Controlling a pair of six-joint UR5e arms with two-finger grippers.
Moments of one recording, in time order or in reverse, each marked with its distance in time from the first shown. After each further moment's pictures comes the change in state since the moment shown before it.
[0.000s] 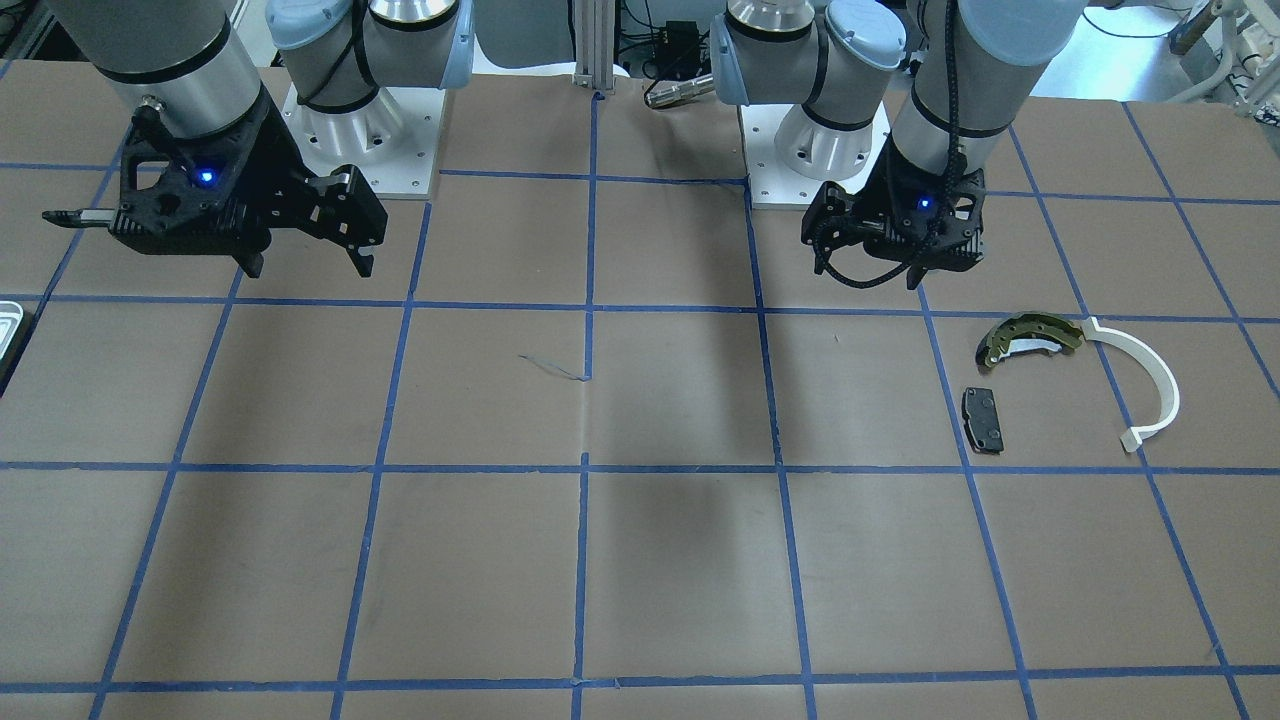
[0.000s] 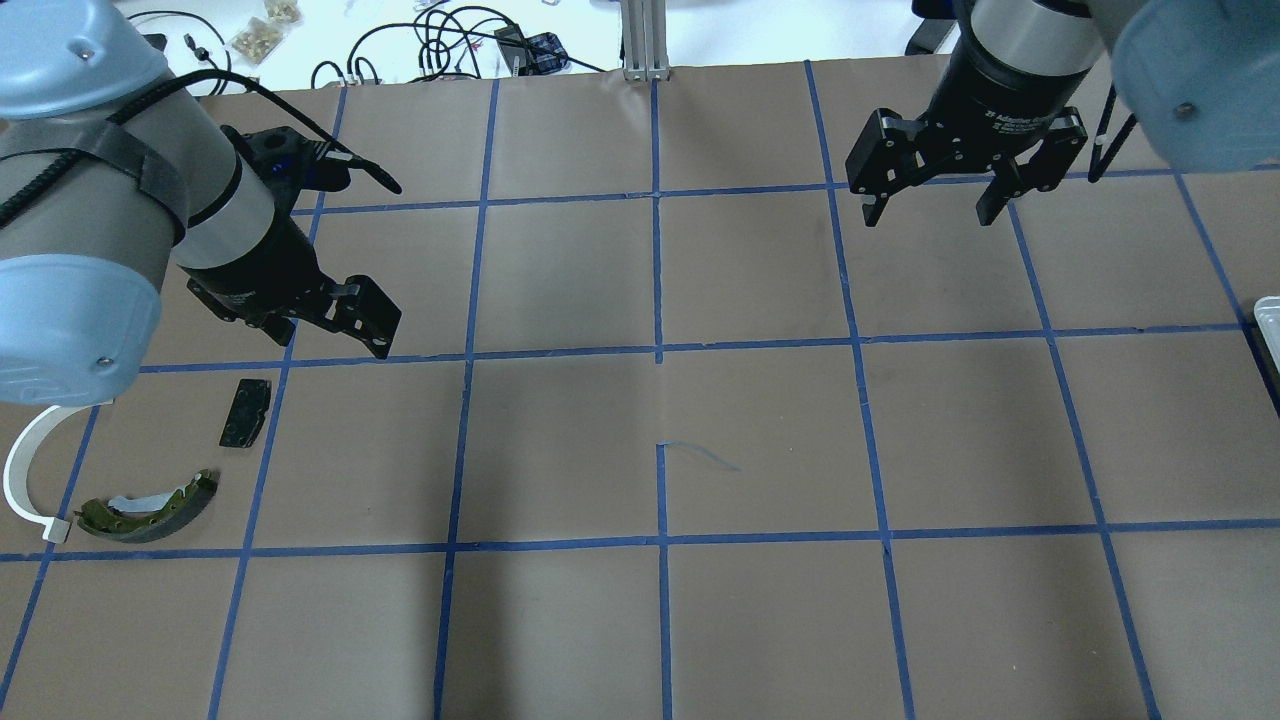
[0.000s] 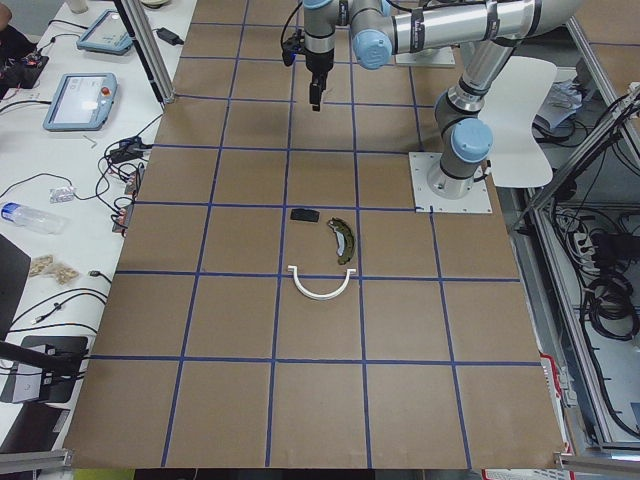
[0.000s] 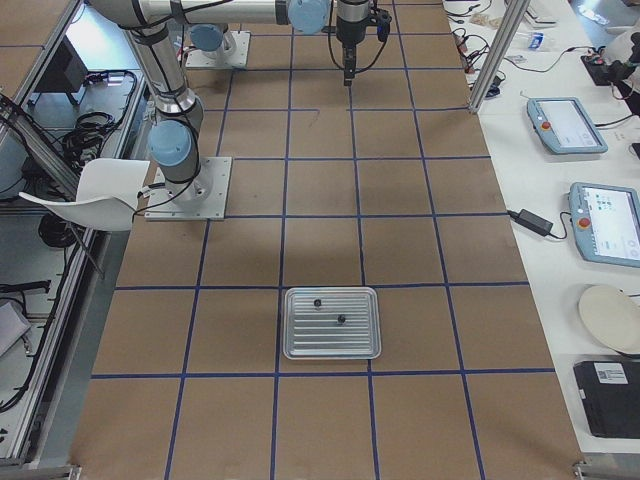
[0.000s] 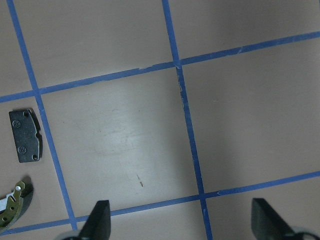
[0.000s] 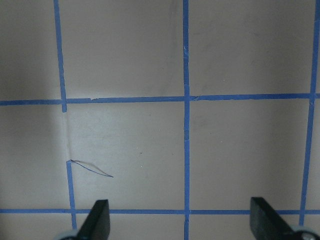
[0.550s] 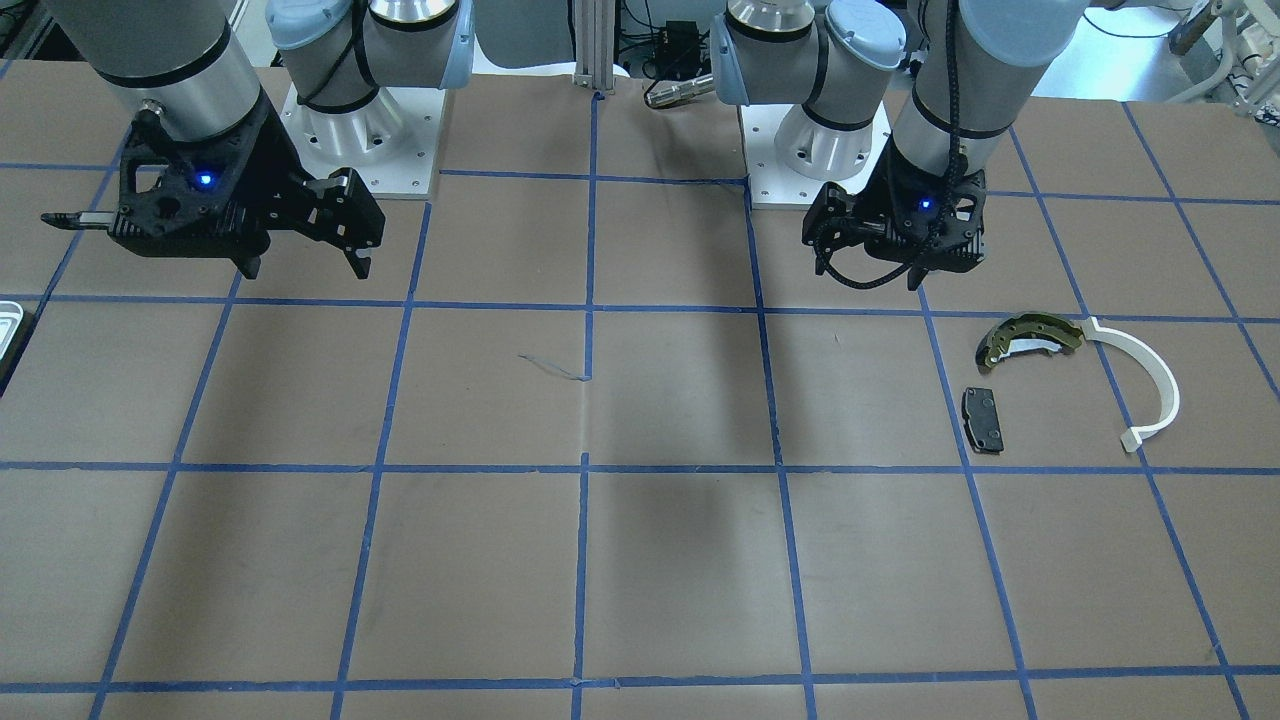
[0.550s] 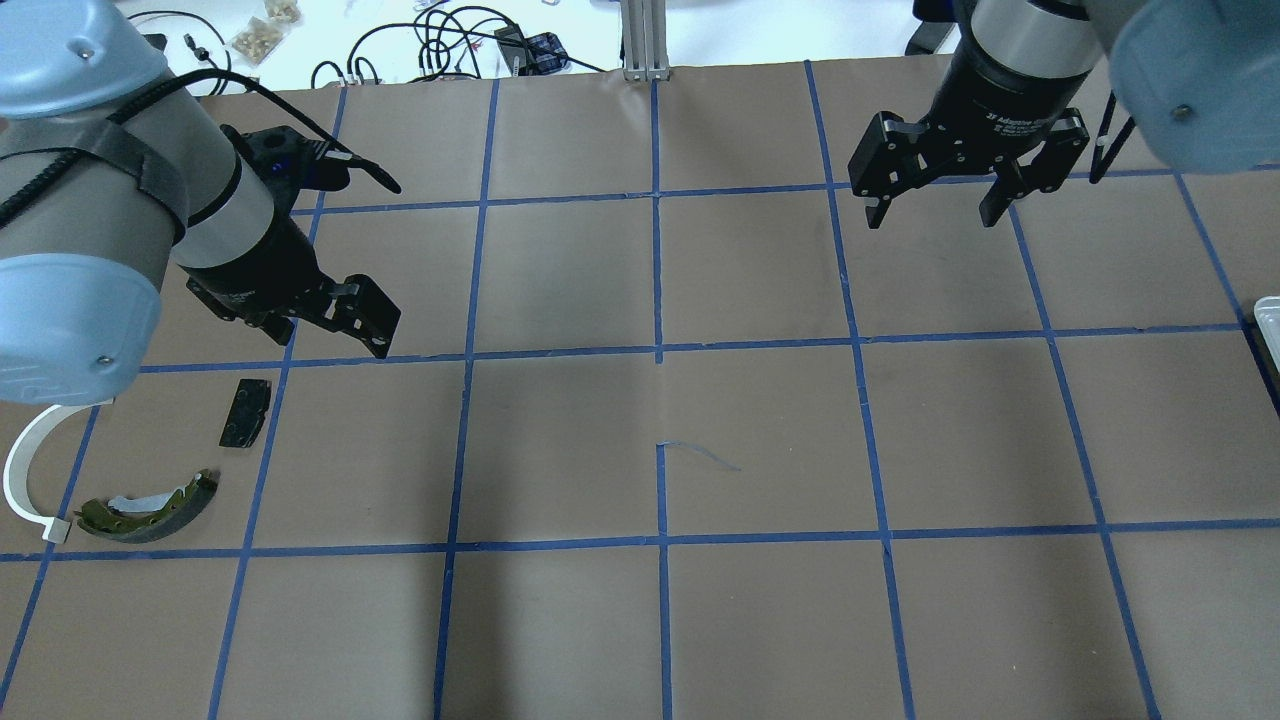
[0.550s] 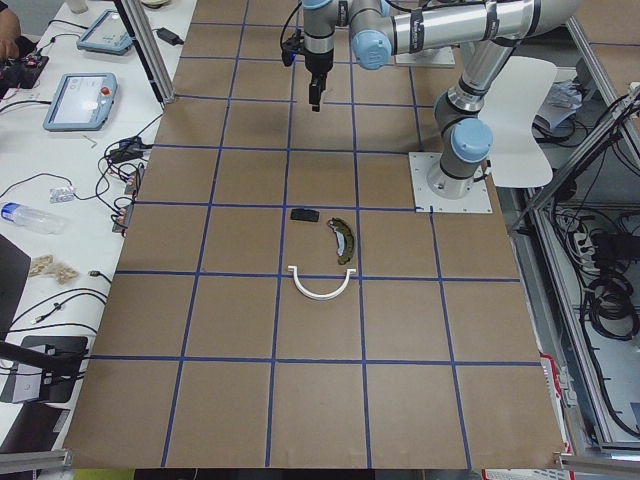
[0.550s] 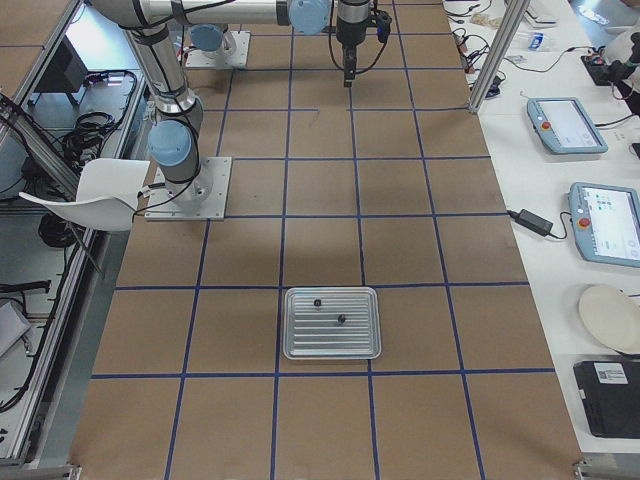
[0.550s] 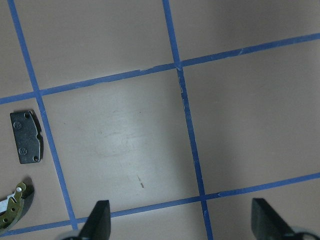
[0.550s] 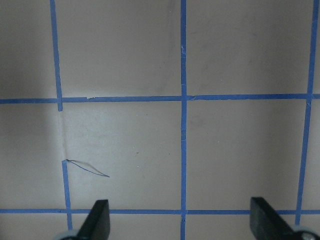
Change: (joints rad) left arm 0.001 0.000 0.000 0.000 0.001 0.001; right arm -0.004 0.001 0.005 0.003 -0.014 0.000
